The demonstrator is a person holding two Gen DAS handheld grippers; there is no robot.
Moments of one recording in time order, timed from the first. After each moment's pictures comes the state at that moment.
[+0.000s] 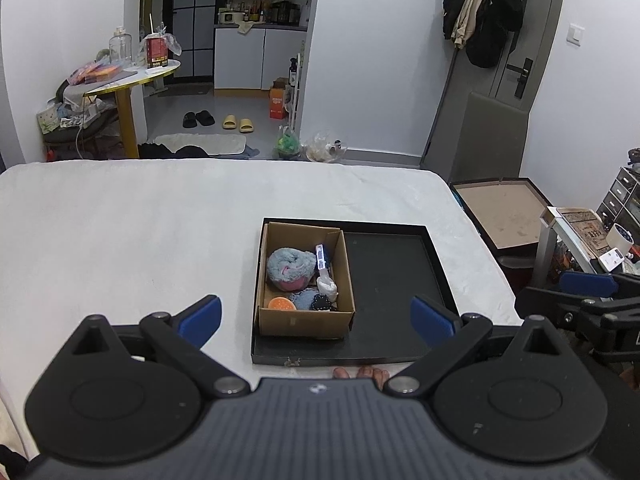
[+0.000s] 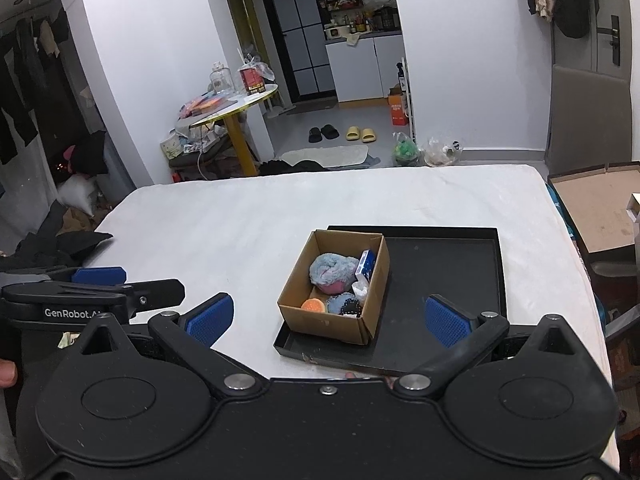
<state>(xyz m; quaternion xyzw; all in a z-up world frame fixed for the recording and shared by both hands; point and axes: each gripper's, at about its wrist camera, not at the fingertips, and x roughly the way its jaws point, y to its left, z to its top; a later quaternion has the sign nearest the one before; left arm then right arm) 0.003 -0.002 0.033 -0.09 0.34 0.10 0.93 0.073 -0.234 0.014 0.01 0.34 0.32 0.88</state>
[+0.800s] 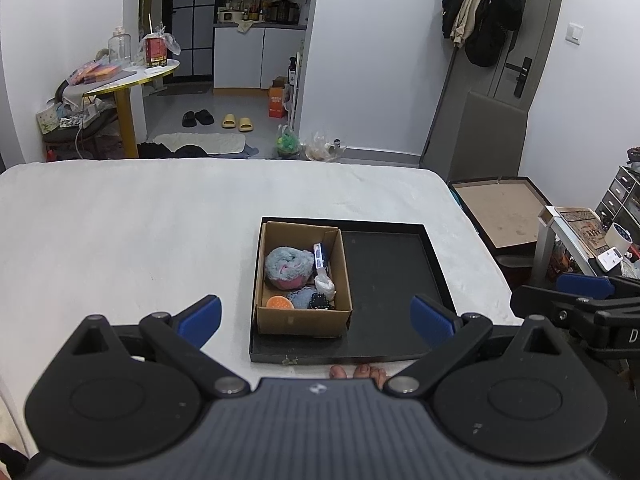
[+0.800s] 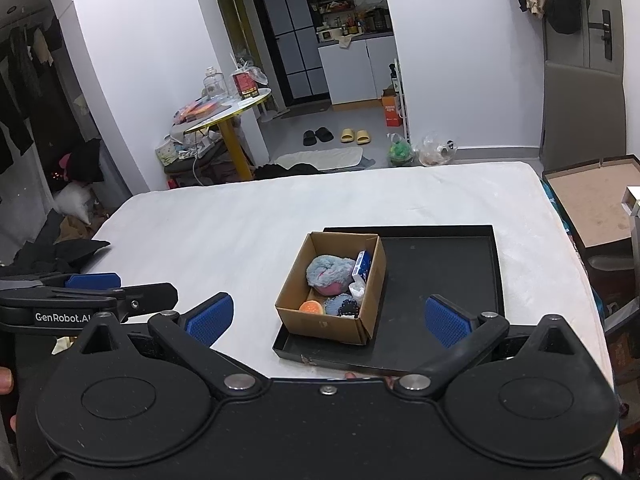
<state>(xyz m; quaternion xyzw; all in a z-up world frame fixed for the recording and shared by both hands) 0.001 -0.003 0.036 -0.09 0.34 0.10 0.93 0.074 -0.241 0.011 0.02 0.35 0.31 0.88</state>
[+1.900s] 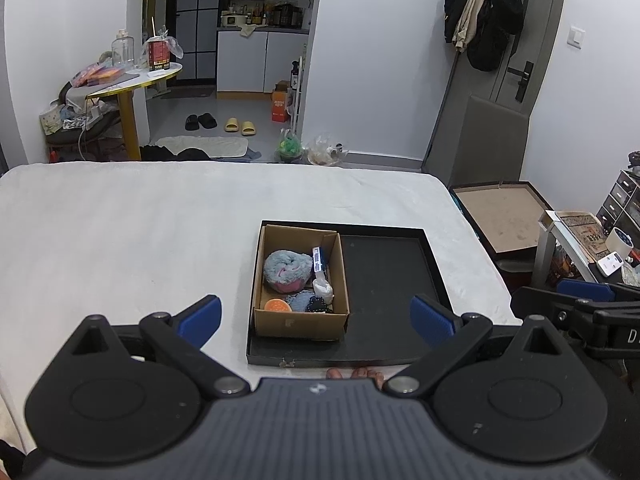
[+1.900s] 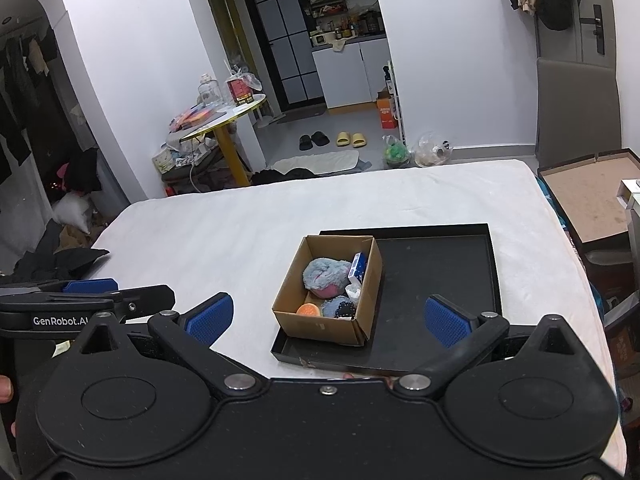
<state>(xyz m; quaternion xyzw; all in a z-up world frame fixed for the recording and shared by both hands) 0.002 -0.011 0.040 -0.09 0.34 0.10 0.93 0.066 -0.242 0.012 0.03 0.34 0.31 0.89</state>
